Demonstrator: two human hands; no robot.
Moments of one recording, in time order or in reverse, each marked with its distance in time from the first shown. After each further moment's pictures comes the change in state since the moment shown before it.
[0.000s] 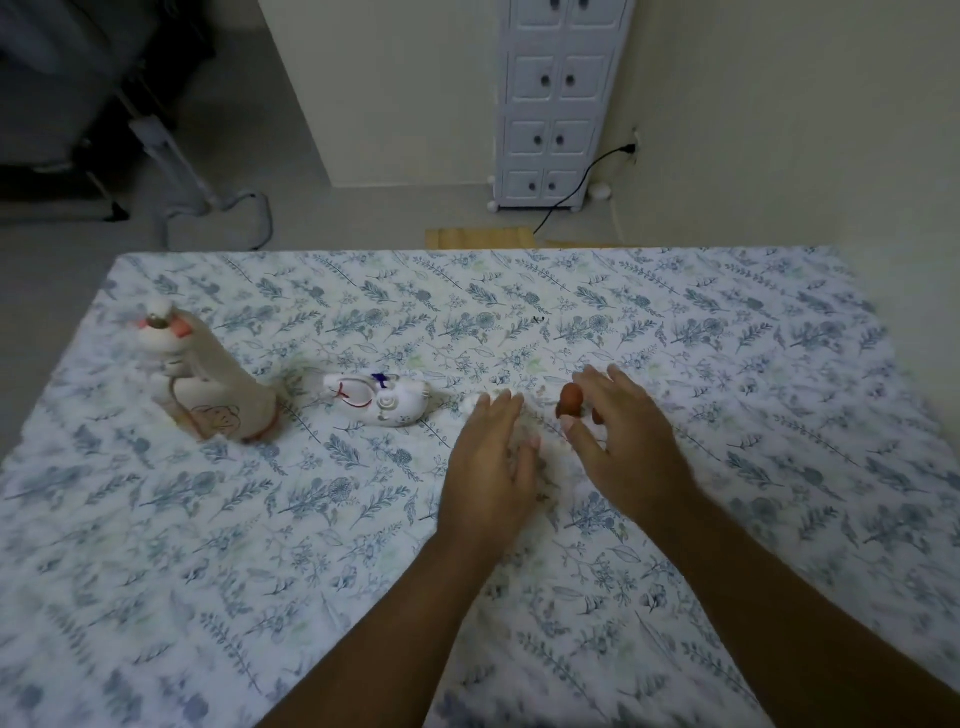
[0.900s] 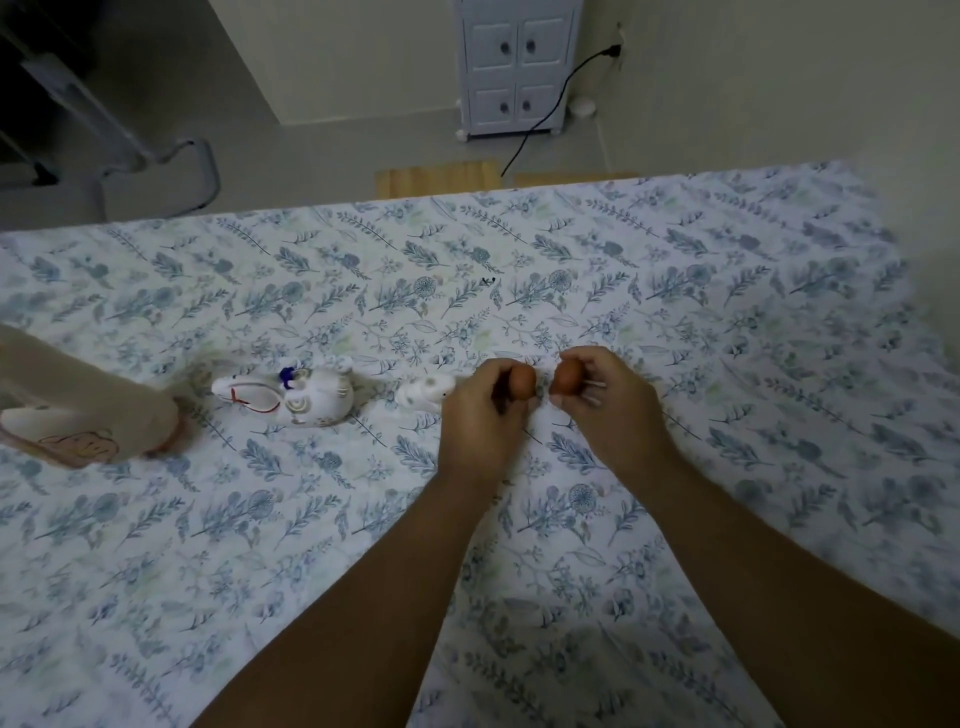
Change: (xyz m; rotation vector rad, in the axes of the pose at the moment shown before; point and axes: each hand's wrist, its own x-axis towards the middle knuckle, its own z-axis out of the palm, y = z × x) left_hand 0.074 -0.008 0.085 -0.188 -0.017 -0.123; right_hand 0.038 0.089 0.025 0.525 0.028 0.302
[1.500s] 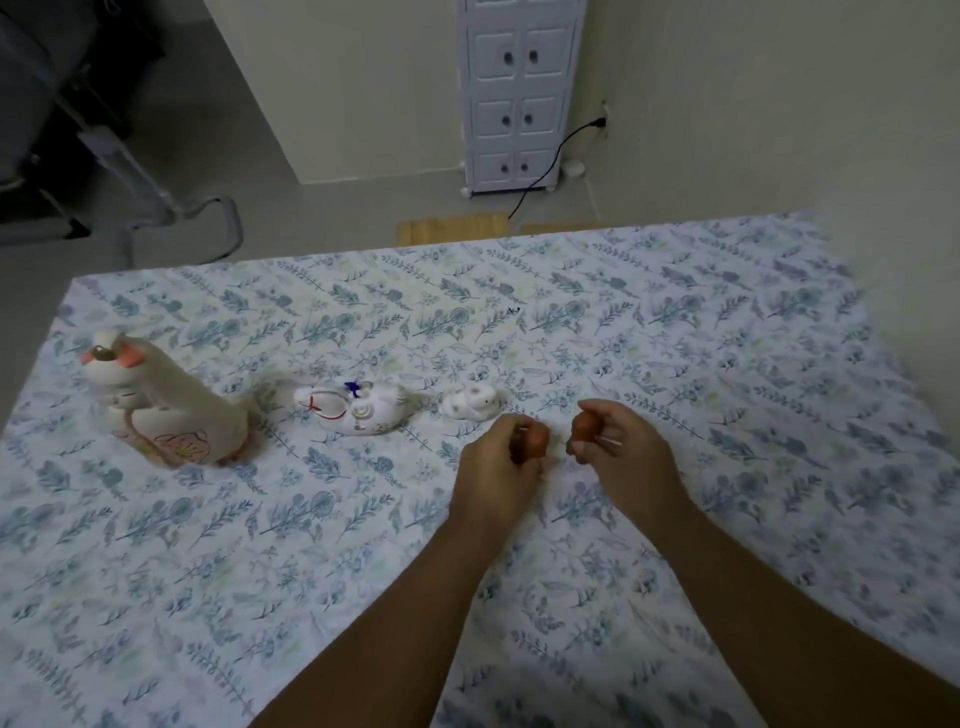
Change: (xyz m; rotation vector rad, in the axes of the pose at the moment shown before) left_hand -0.058 0.006 -0.051 0.076 -0.153 -0.028; right_hand -0.071 -0.033 0.013 0.048 0.067 0.152
